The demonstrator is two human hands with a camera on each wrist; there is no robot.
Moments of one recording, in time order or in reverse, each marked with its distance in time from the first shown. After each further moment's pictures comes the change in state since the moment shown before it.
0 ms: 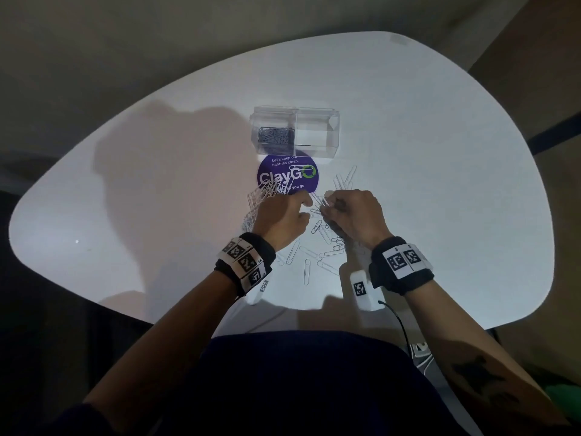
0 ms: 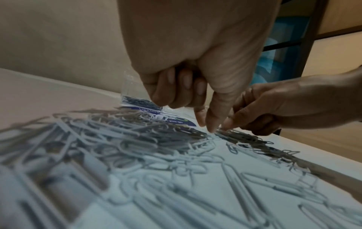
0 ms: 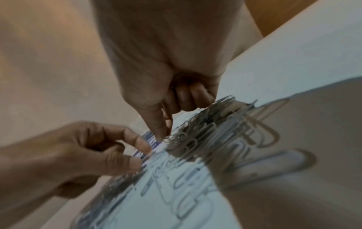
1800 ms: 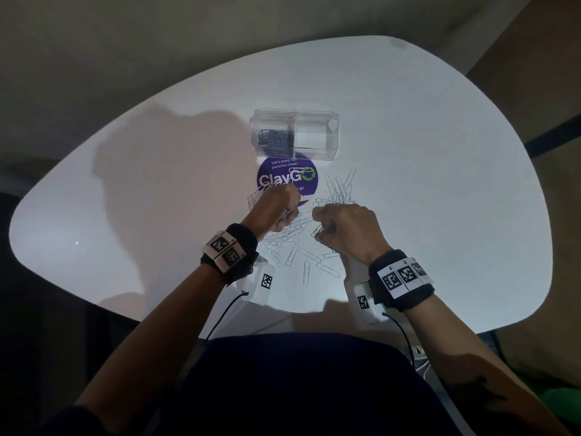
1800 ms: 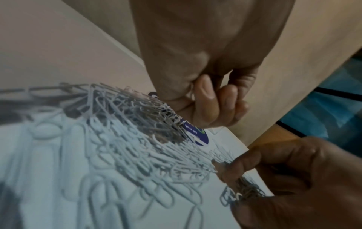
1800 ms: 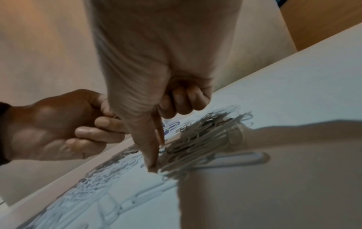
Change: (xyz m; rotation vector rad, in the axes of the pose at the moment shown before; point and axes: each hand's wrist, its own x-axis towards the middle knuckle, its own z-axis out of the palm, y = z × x) left_hand 0.011 -0.005 -0.029 -0.964 -0.292 -0.369; right_hand -0.021 -0.003 0.005 -0.188 -0.060 -0.197
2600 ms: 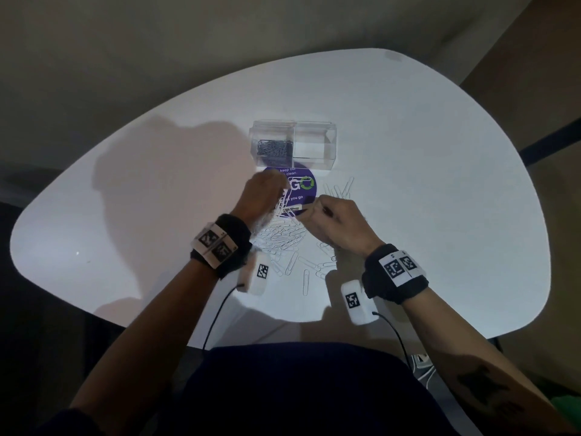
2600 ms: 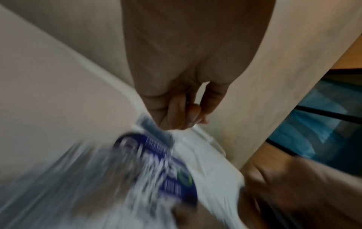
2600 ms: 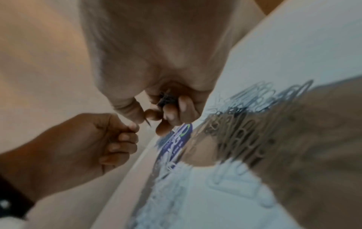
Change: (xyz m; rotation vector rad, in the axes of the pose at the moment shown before) left_hand 0.017 0.027 -0.020 0.205 0.212 0.081; right_hand 0.020 -0.015 -0.011 0.656 0.009 0.076
